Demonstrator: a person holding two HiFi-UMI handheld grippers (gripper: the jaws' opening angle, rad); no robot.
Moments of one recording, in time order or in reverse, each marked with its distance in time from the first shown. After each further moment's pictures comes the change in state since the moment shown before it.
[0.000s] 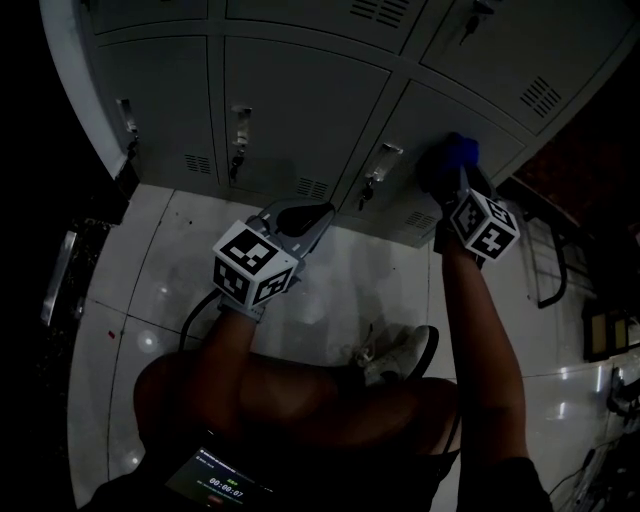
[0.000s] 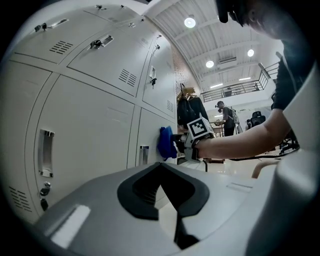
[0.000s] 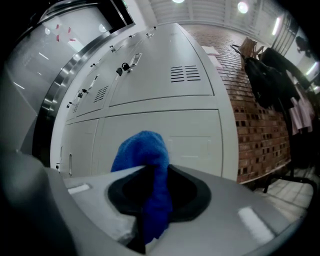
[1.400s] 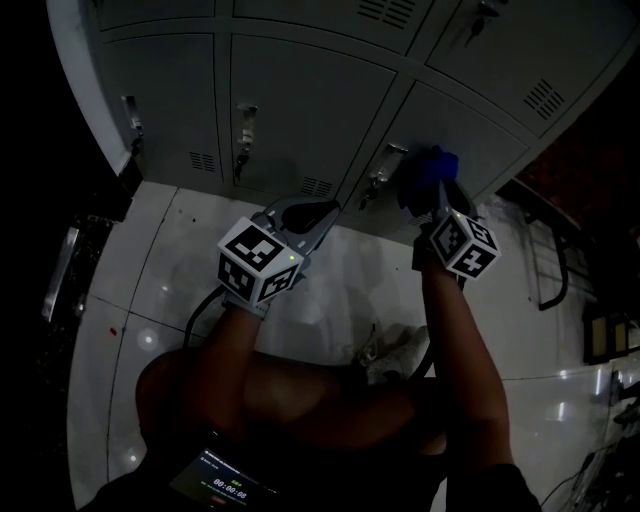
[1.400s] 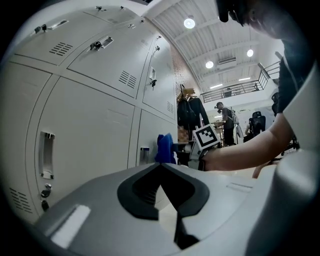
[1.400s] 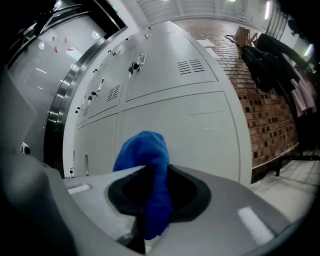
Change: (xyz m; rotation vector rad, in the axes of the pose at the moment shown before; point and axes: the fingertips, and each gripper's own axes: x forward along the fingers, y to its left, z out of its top) left arm -0.001 0.000 0.004 0.002 -0.009 0.005; right arm -0.016 0.046 -0.037 0.093 0.009 0.092
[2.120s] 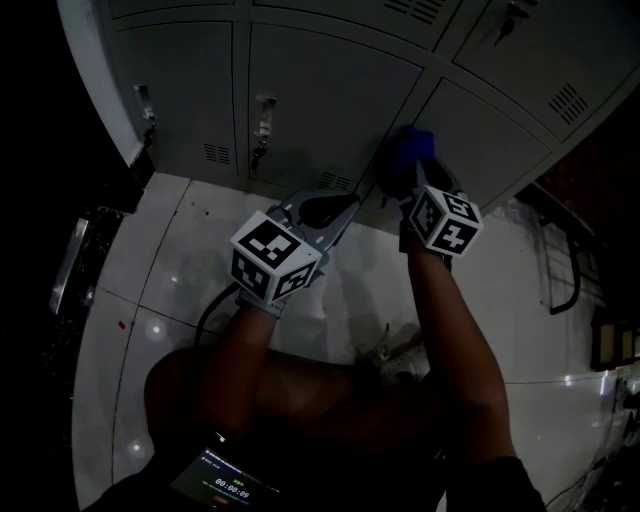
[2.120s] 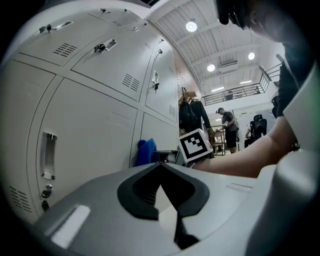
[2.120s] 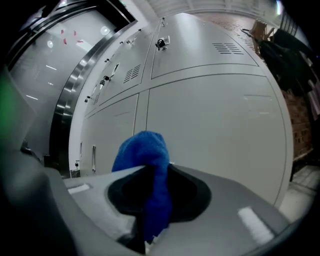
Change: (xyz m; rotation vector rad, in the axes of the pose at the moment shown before) left arm -0.003 0.005 0.007 -0.020 -0.031 0.007; right arm 0.052 0.071 -0.024 -0.069 0.047 0.092
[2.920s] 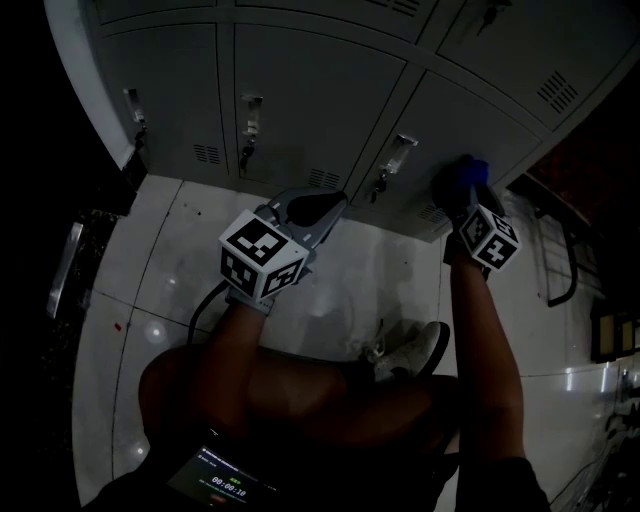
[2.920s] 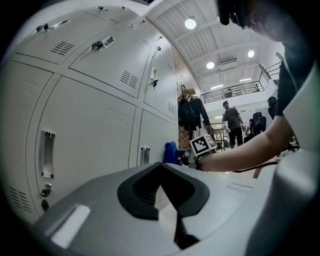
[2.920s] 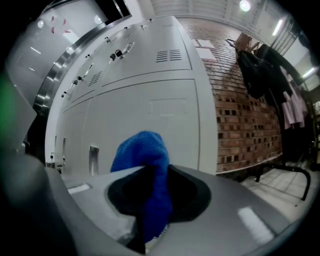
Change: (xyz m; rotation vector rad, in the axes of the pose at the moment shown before) left arm 0.002 -0.002 -0.007 0.012 0.027 -0.006; right arm -0.064 -0.151 -0.010 0.001 0.023 -0.250
